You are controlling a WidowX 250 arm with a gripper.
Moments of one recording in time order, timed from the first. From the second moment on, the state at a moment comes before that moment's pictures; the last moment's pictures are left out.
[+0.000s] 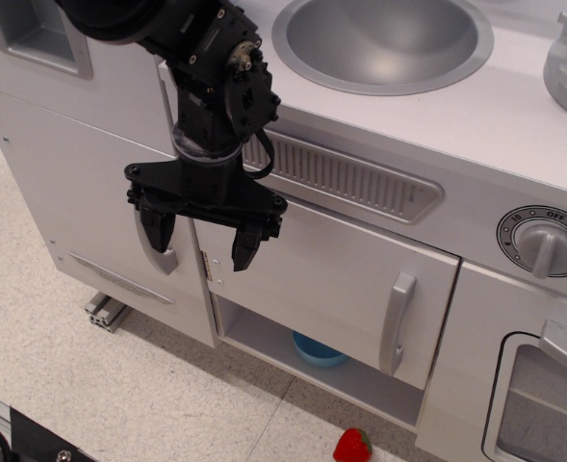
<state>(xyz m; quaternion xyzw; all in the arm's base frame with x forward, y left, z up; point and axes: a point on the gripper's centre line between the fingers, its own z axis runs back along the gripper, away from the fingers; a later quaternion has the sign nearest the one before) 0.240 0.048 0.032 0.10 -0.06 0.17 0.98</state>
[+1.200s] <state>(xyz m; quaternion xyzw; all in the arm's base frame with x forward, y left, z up) 0.266 -0.071 -0.025 0.03 -0.15 0.00 0.99</state>
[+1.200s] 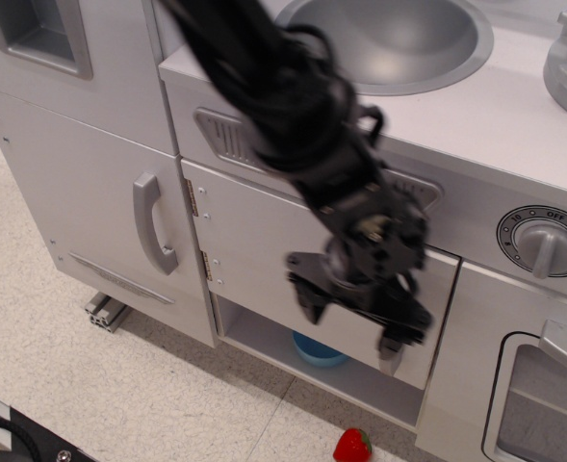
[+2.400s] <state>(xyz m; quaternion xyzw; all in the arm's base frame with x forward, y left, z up) 0.291 -0.082 -0.035 0.02 -0.16 0.01 0.99</state>
